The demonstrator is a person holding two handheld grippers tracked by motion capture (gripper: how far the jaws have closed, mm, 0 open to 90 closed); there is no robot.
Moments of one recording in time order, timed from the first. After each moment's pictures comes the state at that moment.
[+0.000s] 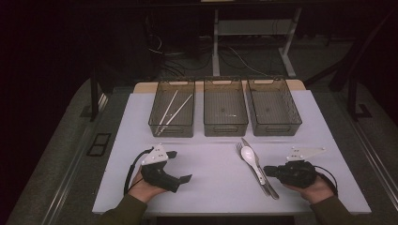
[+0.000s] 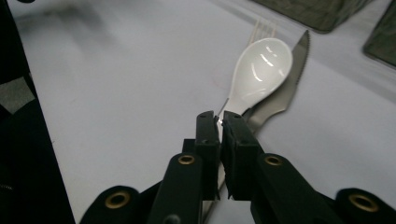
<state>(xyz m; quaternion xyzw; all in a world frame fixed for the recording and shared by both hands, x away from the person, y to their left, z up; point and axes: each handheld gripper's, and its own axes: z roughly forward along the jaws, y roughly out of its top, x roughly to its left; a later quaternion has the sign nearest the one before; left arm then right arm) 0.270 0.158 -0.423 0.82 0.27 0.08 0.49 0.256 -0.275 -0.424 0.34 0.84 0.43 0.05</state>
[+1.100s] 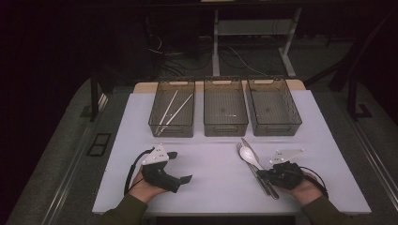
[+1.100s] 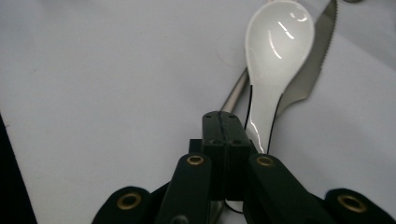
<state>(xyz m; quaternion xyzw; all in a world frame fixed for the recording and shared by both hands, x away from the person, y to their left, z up) 0.271 0.157 -0.424 0.82 0.27 0.08 0.49 0.261 -0.248 -0.436 0.34 0.87 0.35 0.08</state>
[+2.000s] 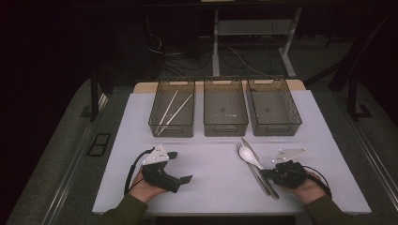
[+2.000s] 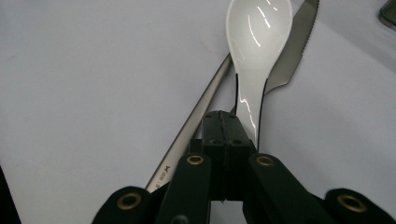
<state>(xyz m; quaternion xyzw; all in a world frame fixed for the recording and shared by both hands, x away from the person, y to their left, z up) 0.270 0.156 -0.424 0.83 0.27 0.08 0.49 0.262 -0.255 -0.436 0.34 0.88 0.33 0.09</state>
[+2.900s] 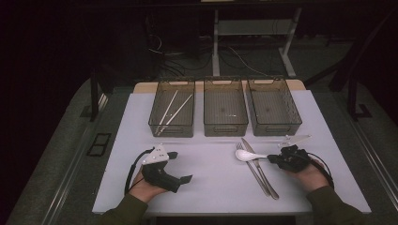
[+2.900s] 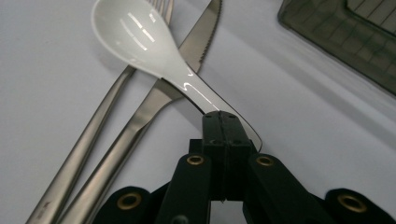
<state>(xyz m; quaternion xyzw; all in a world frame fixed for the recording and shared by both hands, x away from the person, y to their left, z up) 0.271 0.156 -0.425 0.82 0.27 0.07 0.49 0.305 -0.278 -0.439 0.39 0.86 0.32 0.12</state>
